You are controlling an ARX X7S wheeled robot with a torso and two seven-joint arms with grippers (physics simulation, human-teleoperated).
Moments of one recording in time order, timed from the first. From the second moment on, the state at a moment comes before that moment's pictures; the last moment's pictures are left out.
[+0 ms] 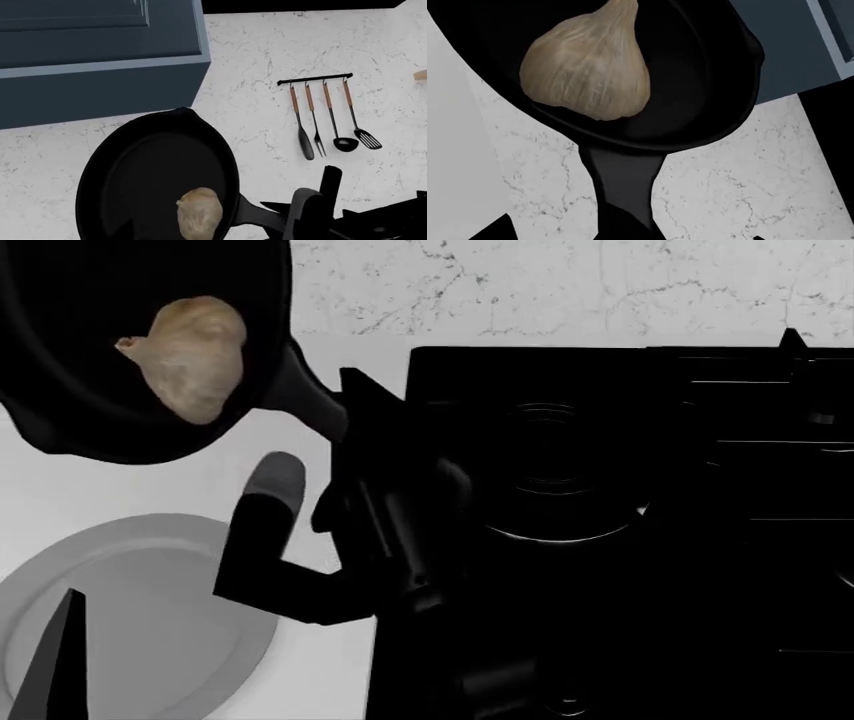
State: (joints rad) left arm -1.70 -1.02 2.29 1.05 -0.54 0.22 -1.57; right arm 0.82 0.24 -0.84 -0.09 -0.73 0.52 -0.02
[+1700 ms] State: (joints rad) left arm -1.68 -0.98 2.31 1.05 -0.52 0.23 -1.57; right arm 0.68 0.22 -0.25 -0.78 -0.53 1.46 -0.68
